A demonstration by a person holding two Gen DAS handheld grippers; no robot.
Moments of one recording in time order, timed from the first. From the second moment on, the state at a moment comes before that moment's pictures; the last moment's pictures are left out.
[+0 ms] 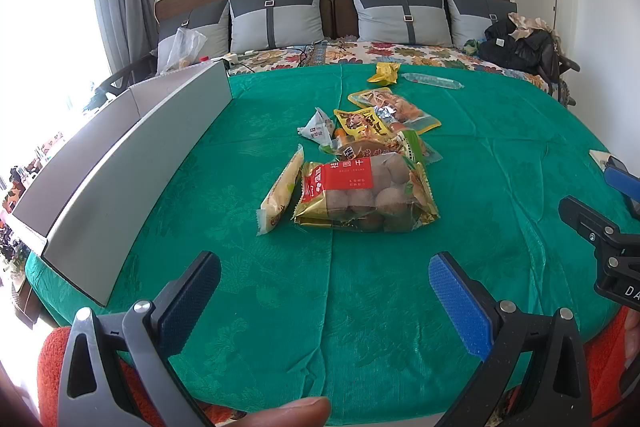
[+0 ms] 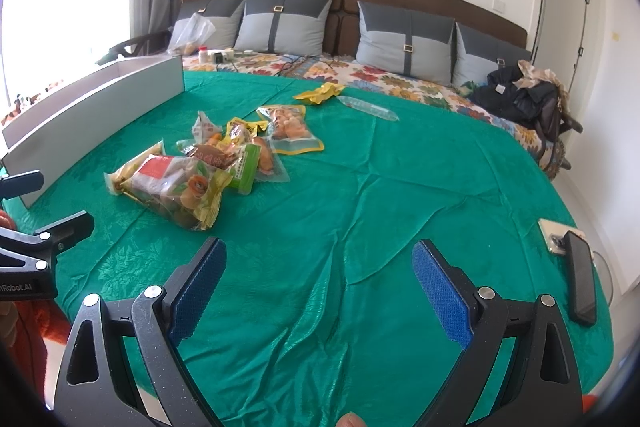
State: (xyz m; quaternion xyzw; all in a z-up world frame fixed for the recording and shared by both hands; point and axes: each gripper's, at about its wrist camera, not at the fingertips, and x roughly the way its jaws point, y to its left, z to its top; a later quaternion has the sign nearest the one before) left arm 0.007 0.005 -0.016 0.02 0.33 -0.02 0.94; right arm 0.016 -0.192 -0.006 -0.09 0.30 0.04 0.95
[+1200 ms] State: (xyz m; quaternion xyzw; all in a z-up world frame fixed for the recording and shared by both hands) left arm 0.009 0.008 -0.024 0.00 0.37 -0.03 0.93; right arm 0.017 -0.190 -0.008 -0.09 0.30 0.04 0.95
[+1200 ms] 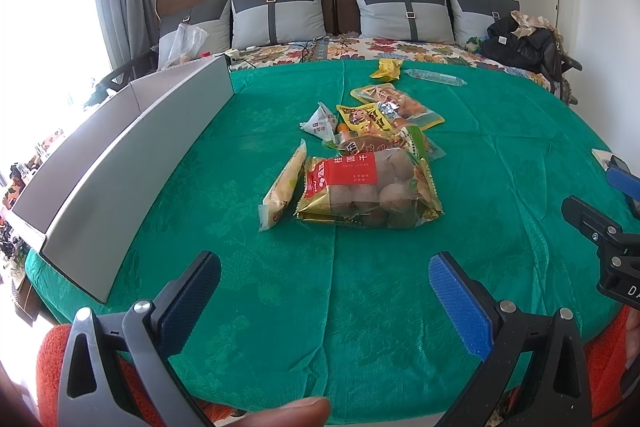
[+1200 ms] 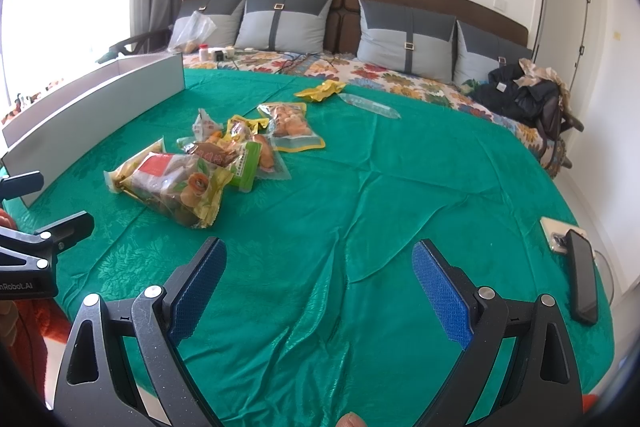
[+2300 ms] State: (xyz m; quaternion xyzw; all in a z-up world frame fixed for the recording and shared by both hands) left arm 0.074 0.065 -0.039 -0.03 0.43 0.00 0.90; right arm 0.022 -0.198 -0.012 -0.07 0.33 0.04 0.94
